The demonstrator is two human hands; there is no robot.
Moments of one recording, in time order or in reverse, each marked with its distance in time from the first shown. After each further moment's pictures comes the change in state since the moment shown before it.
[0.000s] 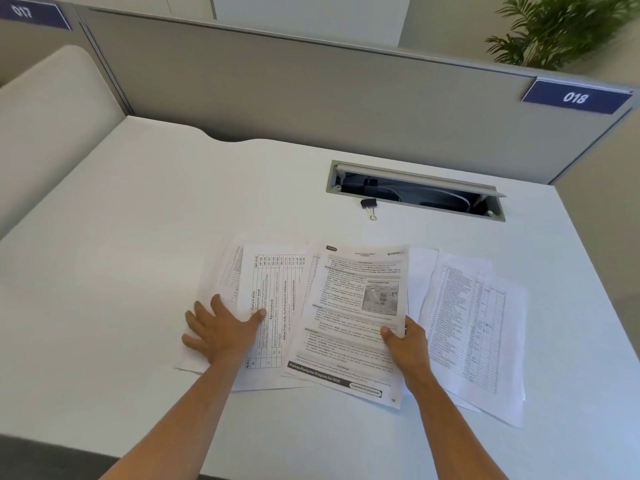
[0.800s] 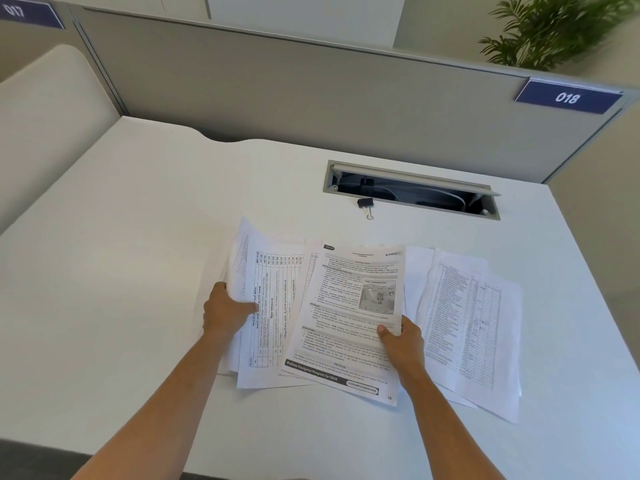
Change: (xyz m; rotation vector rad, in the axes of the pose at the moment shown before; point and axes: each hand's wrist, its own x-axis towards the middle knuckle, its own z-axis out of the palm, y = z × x) left_hand 0.024 0.020 -0.030 -0.409 -0.243 0.052; right_hand -0.001 0.001 0.005 -0.042 0.056 0.022
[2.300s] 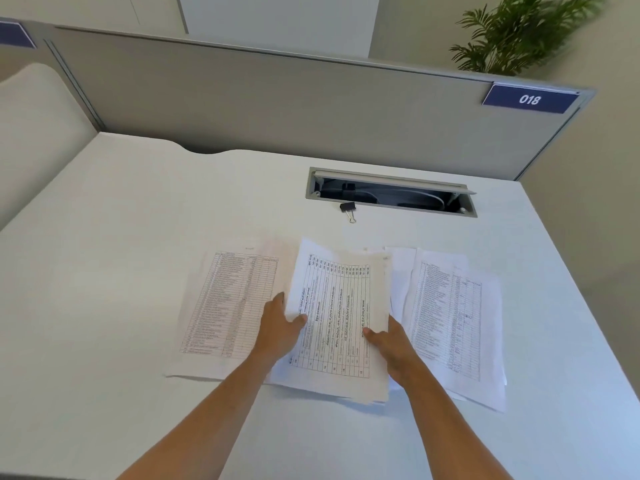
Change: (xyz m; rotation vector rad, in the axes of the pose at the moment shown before) left_hand -0.049 0.024 0.081 -0.033 -0.309 0.307; right_hand -0.003 -0.011 -0.012 0.313 -0.278 0.139
